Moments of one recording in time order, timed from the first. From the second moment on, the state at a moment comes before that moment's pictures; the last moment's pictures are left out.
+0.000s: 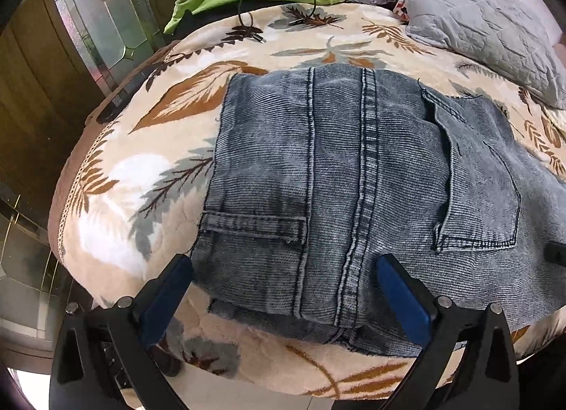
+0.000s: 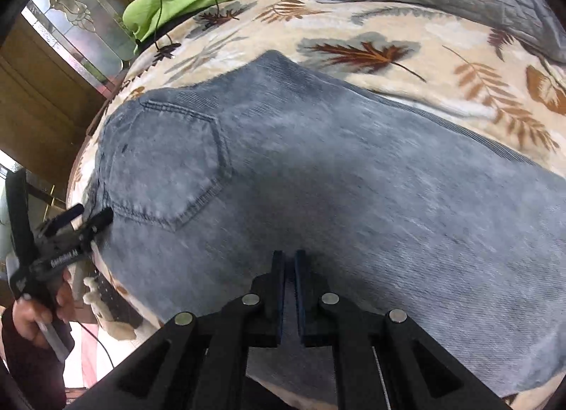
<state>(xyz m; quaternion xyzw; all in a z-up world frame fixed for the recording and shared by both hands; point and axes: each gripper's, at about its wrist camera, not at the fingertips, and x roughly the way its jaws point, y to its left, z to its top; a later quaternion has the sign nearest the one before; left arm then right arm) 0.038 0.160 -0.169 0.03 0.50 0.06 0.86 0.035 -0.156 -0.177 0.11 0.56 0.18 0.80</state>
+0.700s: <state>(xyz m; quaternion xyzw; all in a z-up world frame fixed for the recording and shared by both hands) 0.066 0.016 -0.127 0.09 0.48 -0.03 0.87 0.052 -0.283 -0.133 0.23 0.50 0.07 0.83</state>
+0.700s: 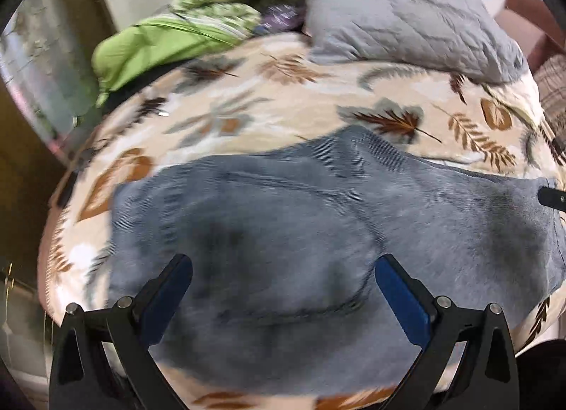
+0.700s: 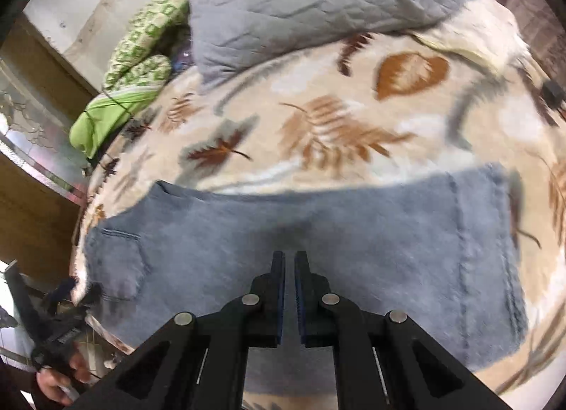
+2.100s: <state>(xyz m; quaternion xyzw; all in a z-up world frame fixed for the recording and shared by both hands) -0.014 0.007 0.006 0.10 0.27 -0.03 0.96 -0.004 -0.301 -0.094 0.16 0.30 -0.05 0.94</state>
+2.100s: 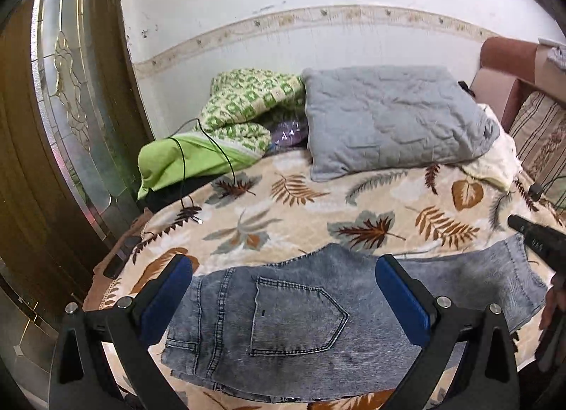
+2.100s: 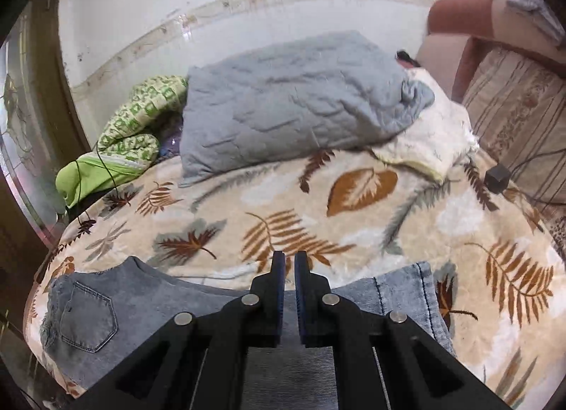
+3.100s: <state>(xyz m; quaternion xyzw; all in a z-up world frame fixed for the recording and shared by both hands) -0.024 0.057 0.009 0.08 0.25 0.02 0.96 -0.057 -0.244 -0.065 0.13 0.27 0.01 0.96</state>
